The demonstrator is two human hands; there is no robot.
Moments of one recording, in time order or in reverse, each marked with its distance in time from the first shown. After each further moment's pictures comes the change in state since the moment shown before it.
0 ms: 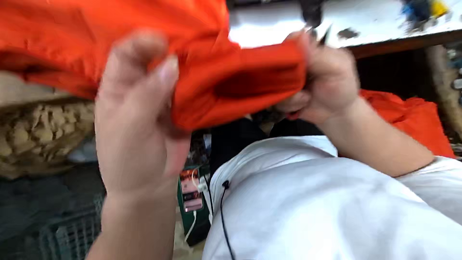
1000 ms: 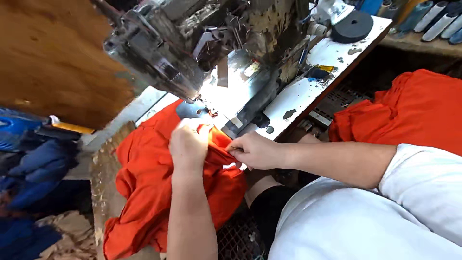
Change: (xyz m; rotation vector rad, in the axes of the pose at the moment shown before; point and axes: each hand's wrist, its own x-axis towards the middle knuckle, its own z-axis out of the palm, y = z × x) left_hand 0.223 0.009 0.056 1.568 -0.291 0.395; right_hand 0.061 -0.055 -0.003 -1.101 0.303 -0.002
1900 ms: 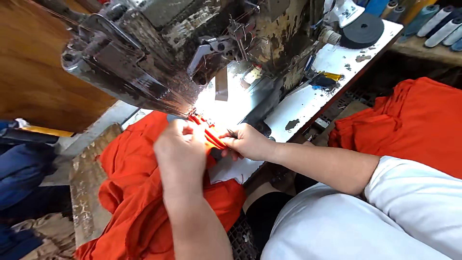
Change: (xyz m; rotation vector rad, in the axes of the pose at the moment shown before) left_hand 0.020 0.035 -0.014 -0.046 0.026 -0.286; right_hand 0.054 0.024 -0.018 0.488 0.157 0.119
